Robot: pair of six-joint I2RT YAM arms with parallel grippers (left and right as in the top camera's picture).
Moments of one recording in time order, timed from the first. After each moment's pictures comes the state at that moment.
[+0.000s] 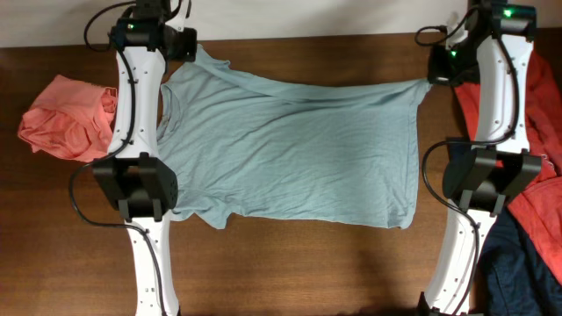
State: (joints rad) left arm -0.04 2.52 2.68 -1.10 0.01 0.13; right arm -0.19 2.46 2.66 -1.54 -0.15 -0.02
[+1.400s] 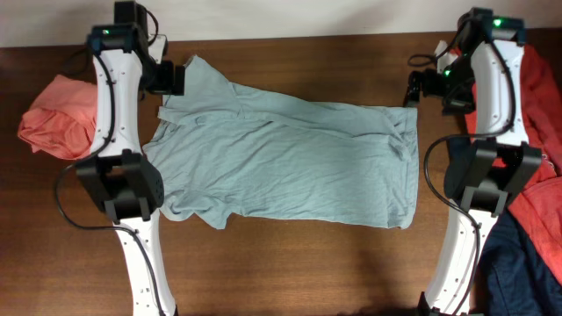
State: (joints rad) left arm 0.06 2.52 2.65 -1.41 -0.02 0.11; right arm -0.20 2.45 2.55 -1.66 -0.21 -0.05
